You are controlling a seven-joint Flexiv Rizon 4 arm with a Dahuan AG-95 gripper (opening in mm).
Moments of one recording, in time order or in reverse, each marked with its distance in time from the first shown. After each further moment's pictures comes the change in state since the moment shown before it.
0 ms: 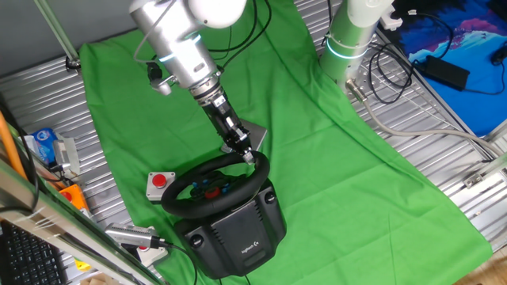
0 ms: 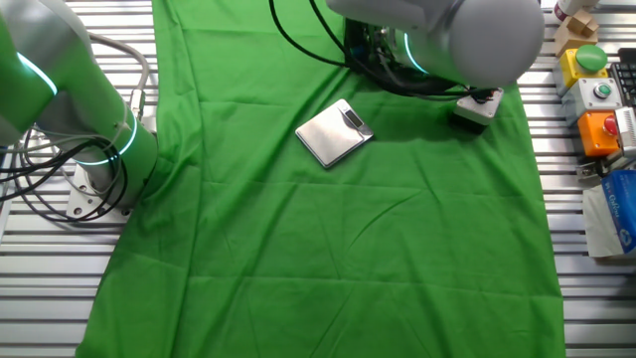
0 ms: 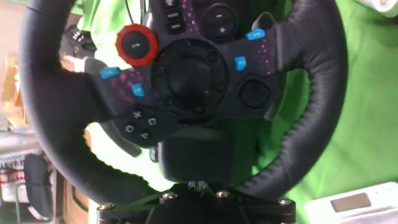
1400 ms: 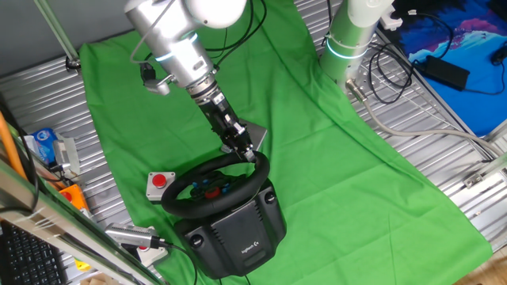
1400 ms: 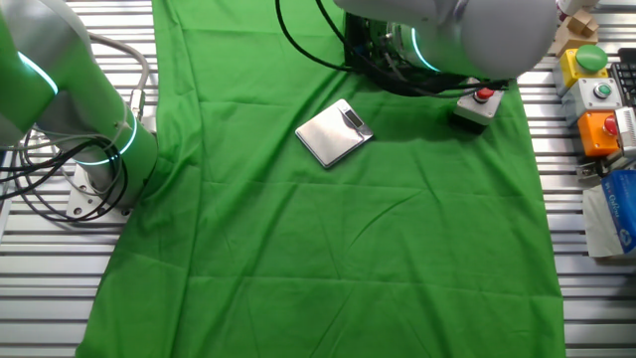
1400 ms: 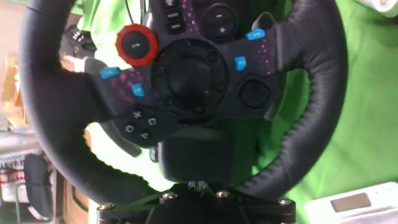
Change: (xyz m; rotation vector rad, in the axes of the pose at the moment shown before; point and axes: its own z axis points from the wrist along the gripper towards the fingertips) arm 0.005 -0.012 -0.011 0.044 0.028 -0.133
